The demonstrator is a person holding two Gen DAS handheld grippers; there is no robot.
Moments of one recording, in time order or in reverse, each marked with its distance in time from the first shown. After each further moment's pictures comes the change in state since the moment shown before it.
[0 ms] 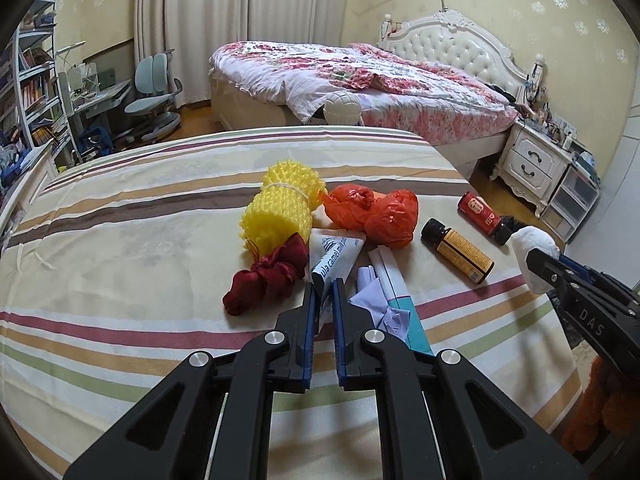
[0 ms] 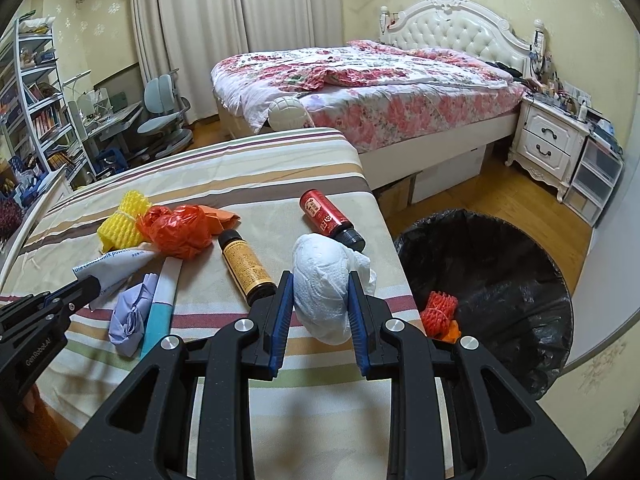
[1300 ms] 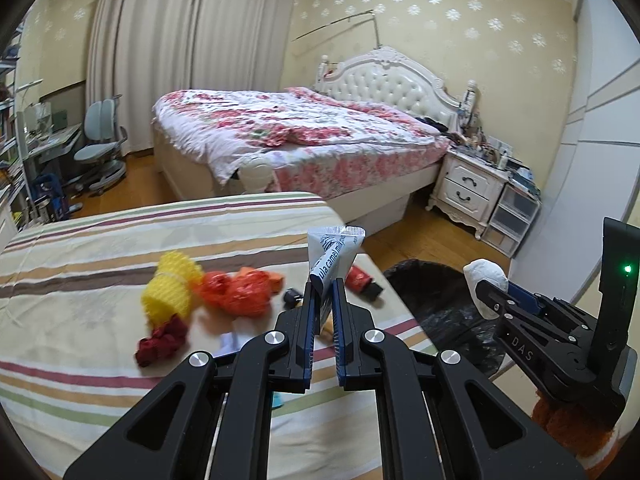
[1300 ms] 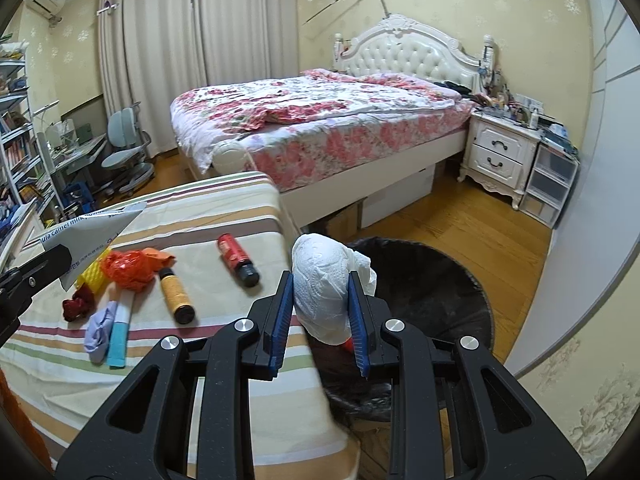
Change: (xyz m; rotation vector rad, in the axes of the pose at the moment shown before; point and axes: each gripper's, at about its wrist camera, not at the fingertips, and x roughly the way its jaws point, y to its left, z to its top) left arm -0.037 -0.094 0.033 0.092 -0.162 -0.206; right arm -0.055 -0.063 0.010 0.073 -0.109 -0.149
